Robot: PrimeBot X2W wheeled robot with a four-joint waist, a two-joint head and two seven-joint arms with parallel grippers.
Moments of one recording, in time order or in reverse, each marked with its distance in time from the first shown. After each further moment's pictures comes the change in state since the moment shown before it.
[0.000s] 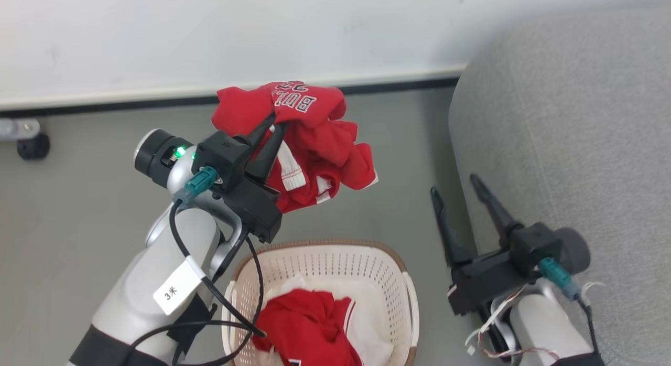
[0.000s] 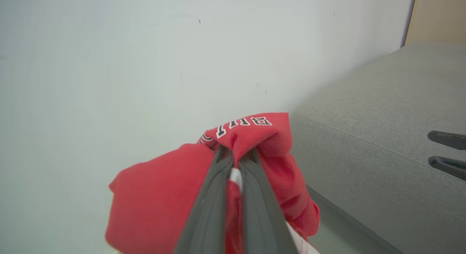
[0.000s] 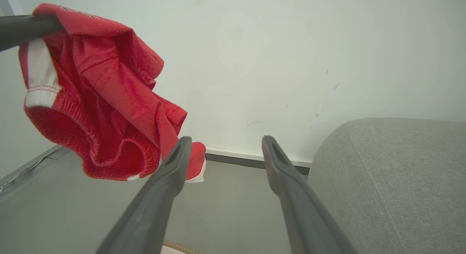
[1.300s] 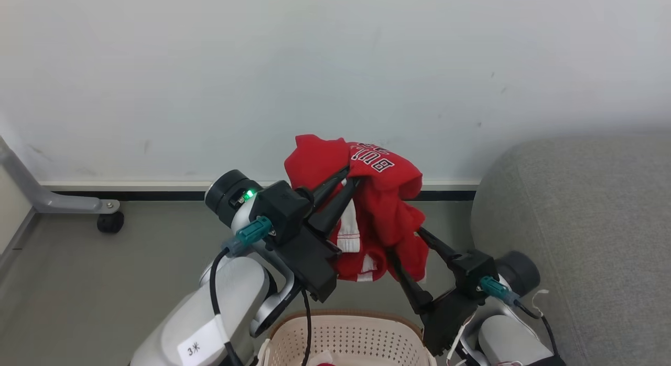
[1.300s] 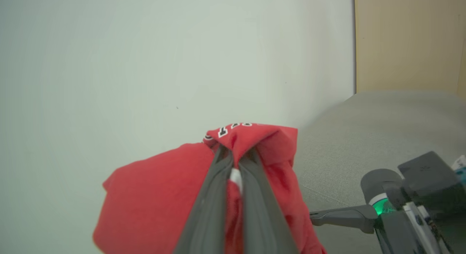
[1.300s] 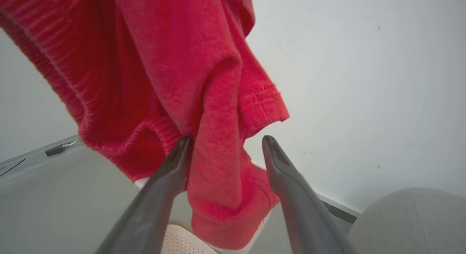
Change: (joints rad) left arm 0.123 -0.002 -0.157 -0.251 -0.136 0.000 0.081; right arm -0.059 0.001 0.200 0.264 0.008 0.086 0.000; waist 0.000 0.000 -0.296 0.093
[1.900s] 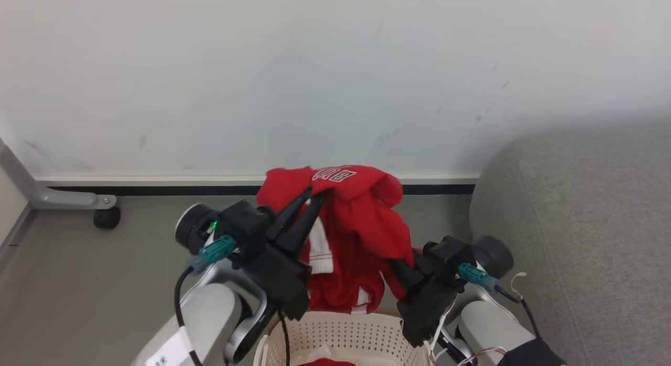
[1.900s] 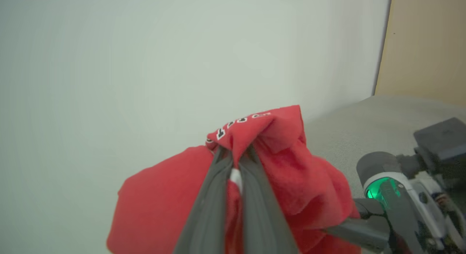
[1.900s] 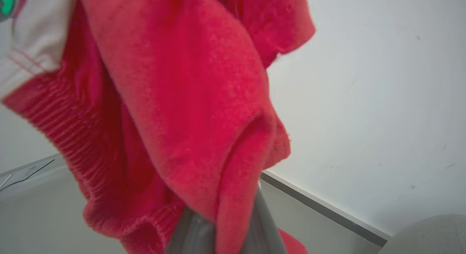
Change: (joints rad) left arm 0.117 0.051 0.056 -0.075 -0.066 0.045 0.035; right arm -0.094 0.001 0.159 0.022 0.109 0.001 0.000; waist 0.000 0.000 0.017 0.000
